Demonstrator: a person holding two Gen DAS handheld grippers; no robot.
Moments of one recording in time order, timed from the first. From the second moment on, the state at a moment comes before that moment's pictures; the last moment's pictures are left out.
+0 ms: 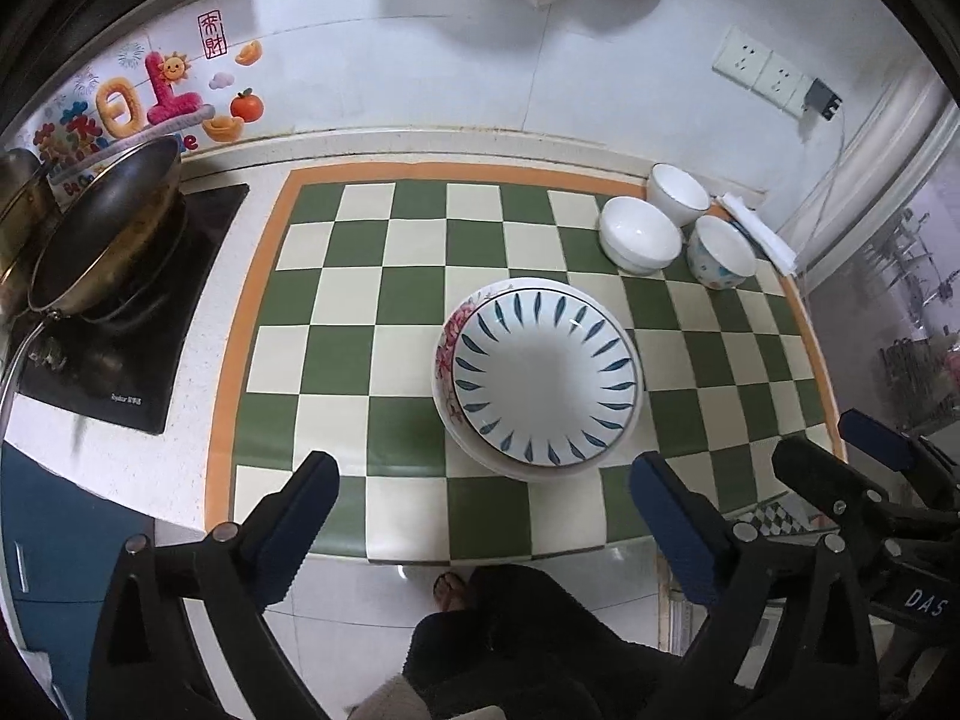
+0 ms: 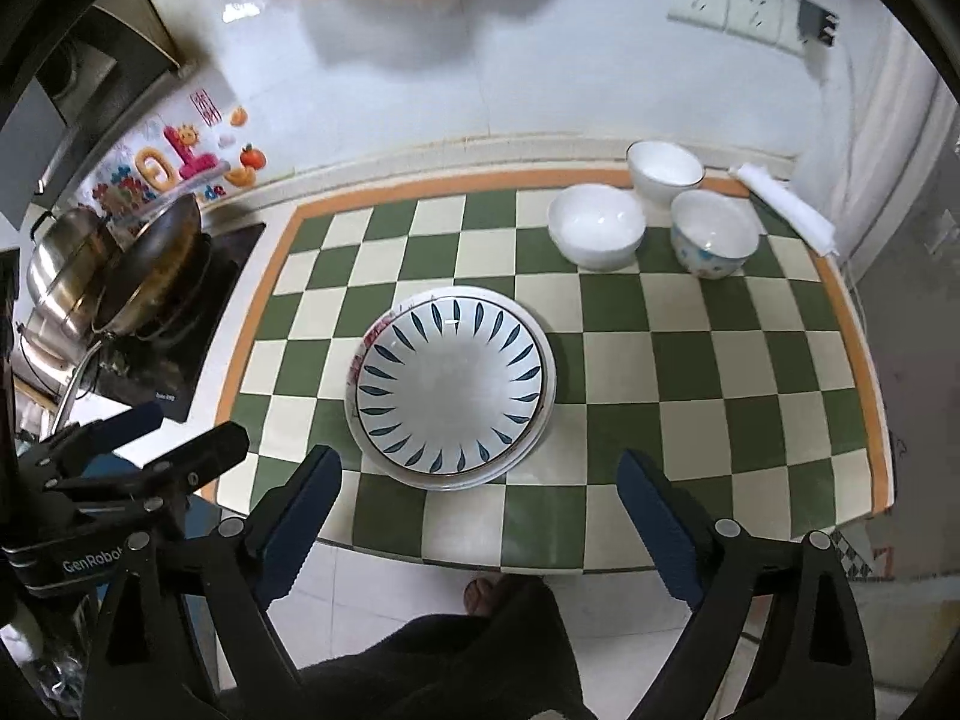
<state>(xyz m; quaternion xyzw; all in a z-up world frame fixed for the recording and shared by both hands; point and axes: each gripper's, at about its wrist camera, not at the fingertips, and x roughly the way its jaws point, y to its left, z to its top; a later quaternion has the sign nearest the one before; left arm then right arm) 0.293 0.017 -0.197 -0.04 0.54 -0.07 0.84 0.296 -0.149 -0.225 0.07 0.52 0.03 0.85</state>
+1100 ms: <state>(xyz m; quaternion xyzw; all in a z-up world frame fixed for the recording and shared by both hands) 0.577 -0.124 -0.310 -0.07 0.64 -0.07 0.76 0.541 -0.343 -0.351 0.21 0.58 0.04 0.79</state>
